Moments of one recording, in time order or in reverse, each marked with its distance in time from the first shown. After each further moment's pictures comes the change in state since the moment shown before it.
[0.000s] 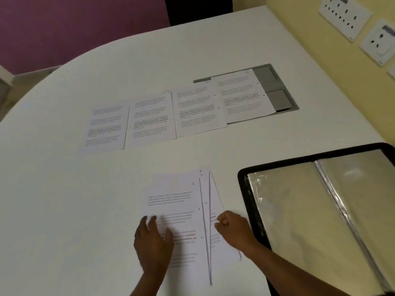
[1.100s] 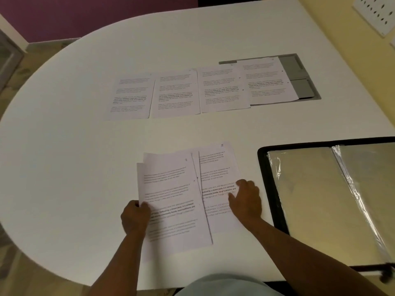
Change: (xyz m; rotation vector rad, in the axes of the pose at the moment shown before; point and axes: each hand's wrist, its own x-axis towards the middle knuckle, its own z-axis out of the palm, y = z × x) left_hand 0.016 -0.111 -0.034 -0.372 0.001 -0.471; right_hand -0.016 -0.006 0.054 -0.456 0.420 -0.120
